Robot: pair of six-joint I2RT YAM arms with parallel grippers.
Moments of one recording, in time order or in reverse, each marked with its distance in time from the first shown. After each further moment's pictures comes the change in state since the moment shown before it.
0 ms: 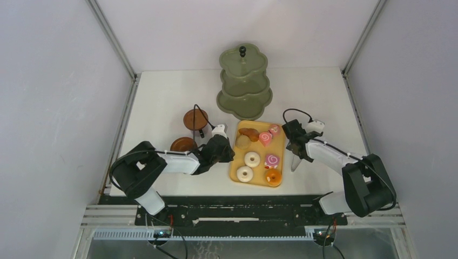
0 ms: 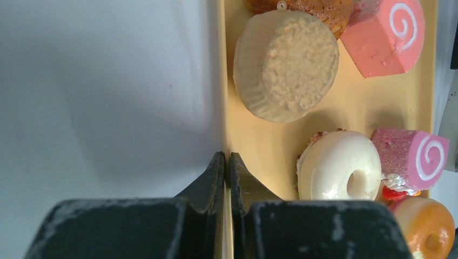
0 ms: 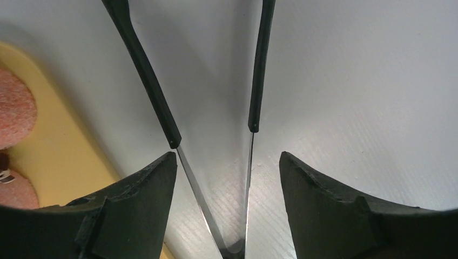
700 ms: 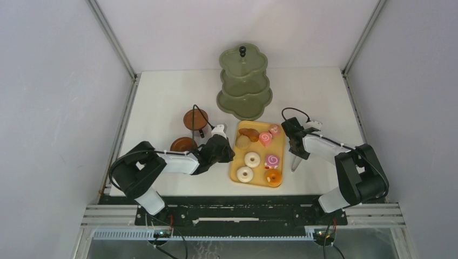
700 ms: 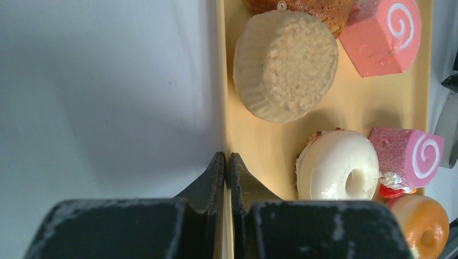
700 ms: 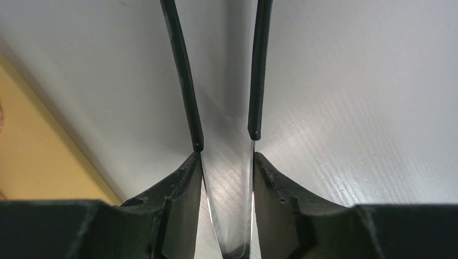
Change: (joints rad) left arm 0.009 -0.004 -0.008 0.008 0.022 -0.007; right arm -0.033 0.121 0.044 -0.011 -0.065 -0.025
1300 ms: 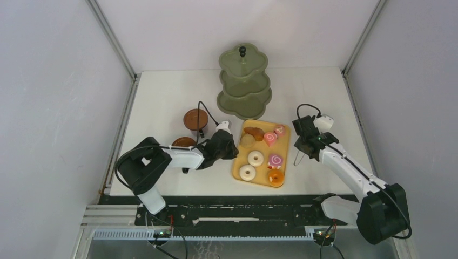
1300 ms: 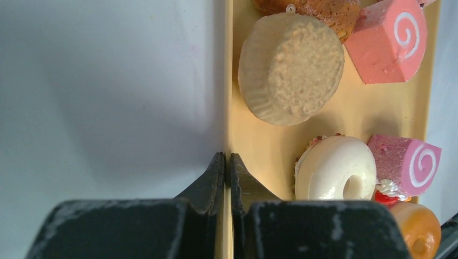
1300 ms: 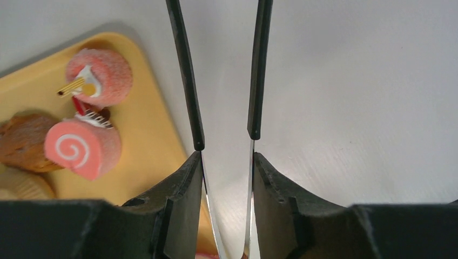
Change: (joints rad) left arm 0.009 0.057 0.090 -0.056 0.035 -0.001; right arm 0.000 -0.332 0.002 -0.092 -0.031 -0.036
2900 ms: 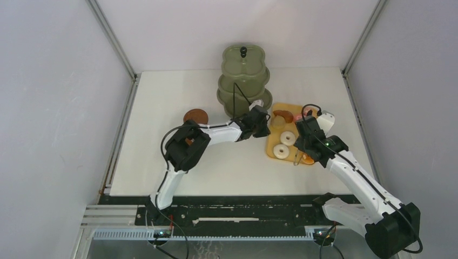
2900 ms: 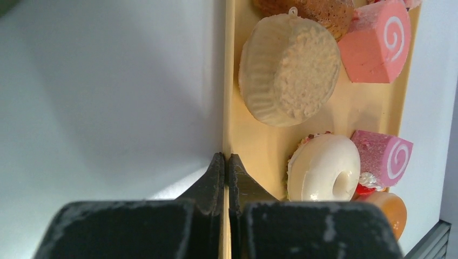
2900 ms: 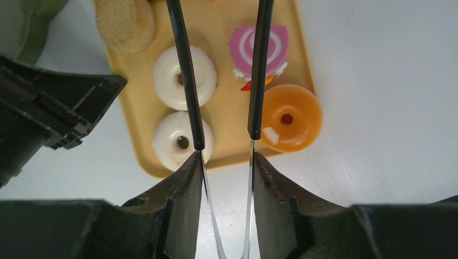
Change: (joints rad) left arm -0.031 0.532 0.816 -0.292 0.067 -0.118; right arm 0.074 -0.167 0.066 -0.120 -0.026 -0.043
